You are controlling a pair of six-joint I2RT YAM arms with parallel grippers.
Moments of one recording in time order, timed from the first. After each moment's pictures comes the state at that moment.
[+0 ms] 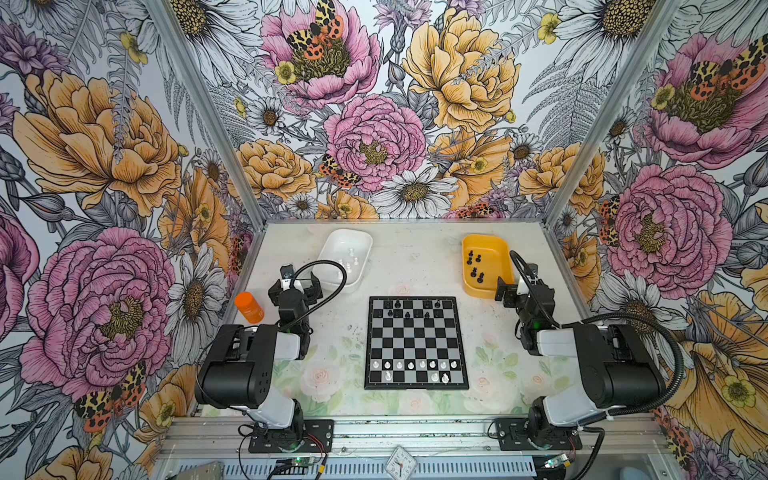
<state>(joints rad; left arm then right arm) -0.03 1.55 0.35 1.02 -0.30 -0.06 -0.04 1.53 0.38 0.85 0.05 0.00</state>
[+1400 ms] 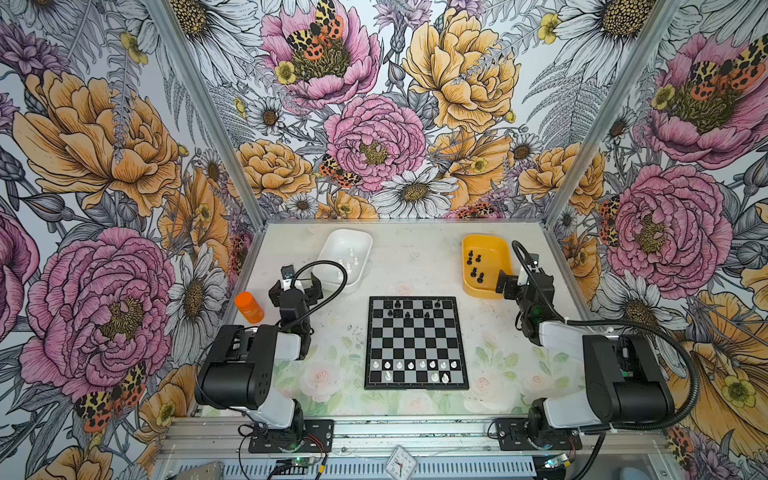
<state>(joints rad) -0.05 1.54 0.36 0.99 -0.33 -0.06 0.00 1.42 0.54 0.50 0.14 0.03</state>
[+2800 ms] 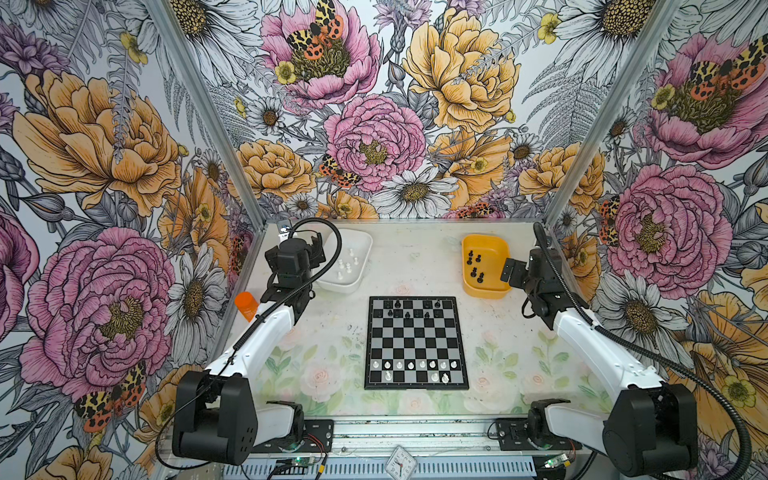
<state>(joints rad) -0.14 1.28 0.89 0.05 -0.45 -0.21 0.07 1.21 0.85 -0.23 0.26 0.22</state>
